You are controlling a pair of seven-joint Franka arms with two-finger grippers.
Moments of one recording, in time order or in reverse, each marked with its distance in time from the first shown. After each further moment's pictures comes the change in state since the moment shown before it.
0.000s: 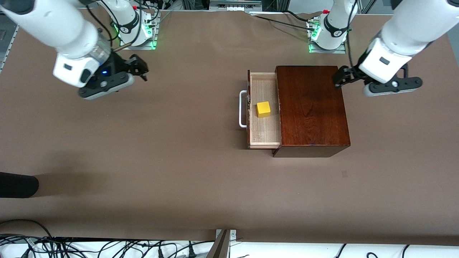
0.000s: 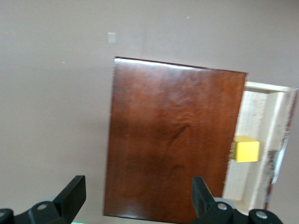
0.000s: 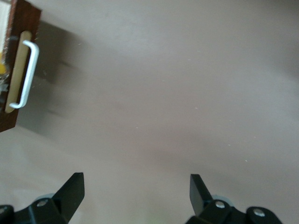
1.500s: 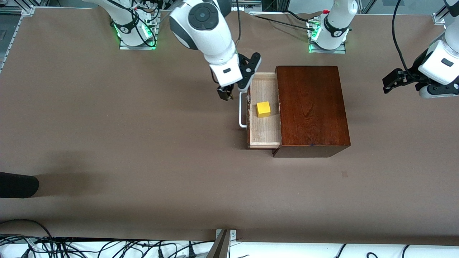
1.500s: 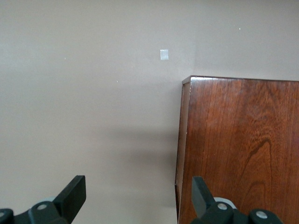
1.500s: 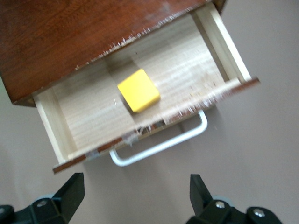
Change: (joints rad) left arm 0.192 -0.035 0.009 -0.044 0.084 0.047 0.253; right arm 0.448 0.345 0.006 0.071 -0.016 0.497 -0.344
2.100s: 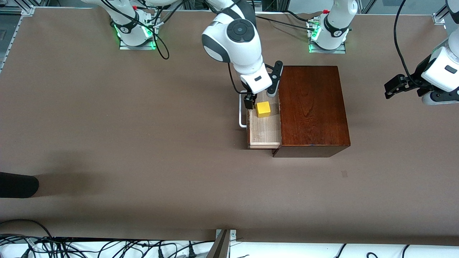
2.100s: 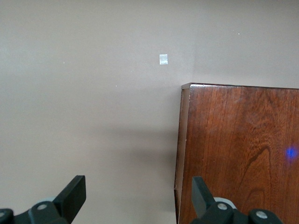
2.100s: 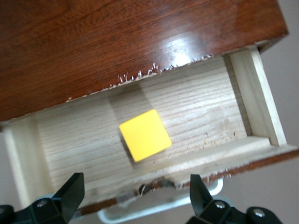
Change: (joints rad) left arm 0.000 0.034 0.001 0.034 0.001 0.000 0.000; right arm 0.108 0.246 -0.002 0.247 -0.162 0.011 -0.020
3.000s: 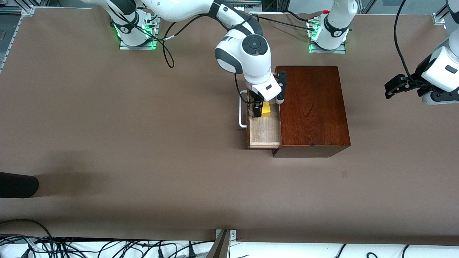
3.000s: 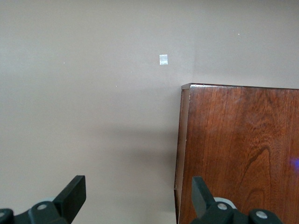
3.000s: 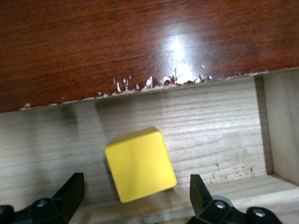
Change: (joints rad) left arm 0.000 0.000 0.000 0.001 0.000 0.000 0.000; right arm 0.041 0.148 -0.012 0.103 -0.083 0.032 -0.080
